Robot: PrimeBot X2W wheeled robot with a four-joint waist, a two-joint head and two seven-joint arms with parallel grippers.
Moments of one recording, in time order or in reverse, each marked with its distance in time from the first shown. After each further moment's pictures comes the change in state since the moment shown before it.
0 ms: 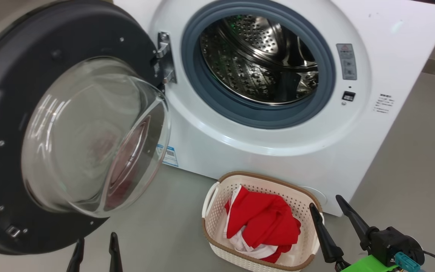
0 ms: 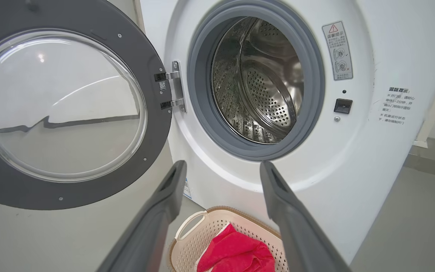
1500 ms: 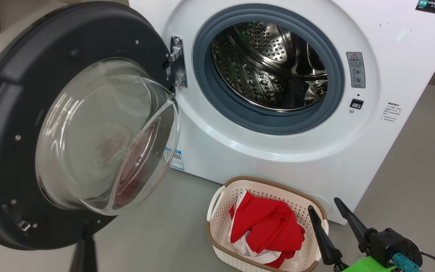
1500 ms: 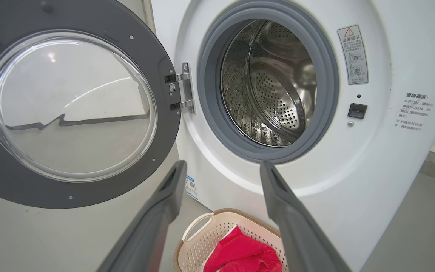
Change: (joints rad) left arm 0.003 -0.054 0.060 -0.116 -0.468 -0.142 0.006; right arm 0.000 0.000 0.008 0.016 0.013 0.000 0.000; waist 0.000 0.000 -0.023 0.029
